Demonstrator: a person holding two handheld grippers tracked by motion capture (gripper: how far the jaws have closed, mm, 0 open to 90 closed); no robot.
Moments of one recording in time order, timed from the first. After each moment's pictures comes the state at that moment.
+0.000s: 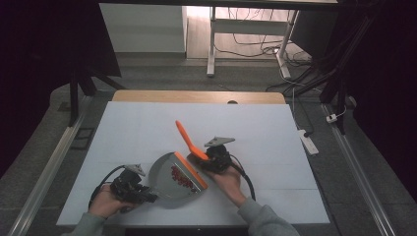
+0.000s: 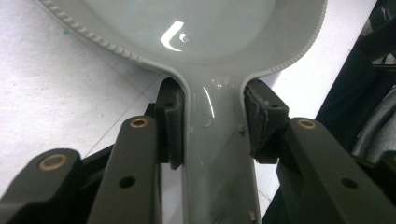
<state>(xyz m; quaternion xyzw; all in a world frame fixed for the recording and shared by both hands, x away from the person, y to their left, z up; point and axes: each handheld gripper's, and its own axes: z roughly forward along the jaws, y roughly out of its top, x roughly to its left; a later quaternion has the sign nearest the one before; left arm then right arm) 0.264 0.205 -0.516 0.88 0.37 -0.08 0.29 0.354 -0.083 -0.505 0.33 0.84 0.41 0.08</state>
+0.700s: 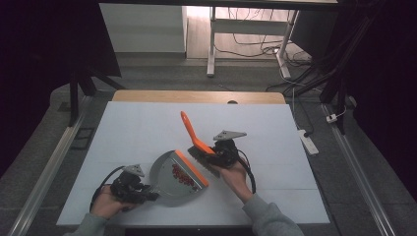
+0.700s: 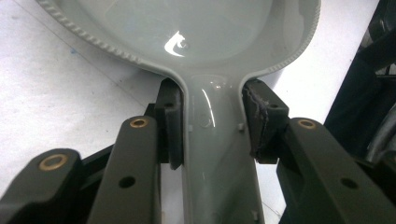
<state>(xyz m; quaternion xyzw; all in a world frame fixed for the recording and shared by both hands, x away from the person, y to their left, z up) 0.261 0.207 -0.519 0.87 0.36 -0.05 0.33 0.368 -0.110 -0.482 0.33 0.82 0.46 0.07</state>
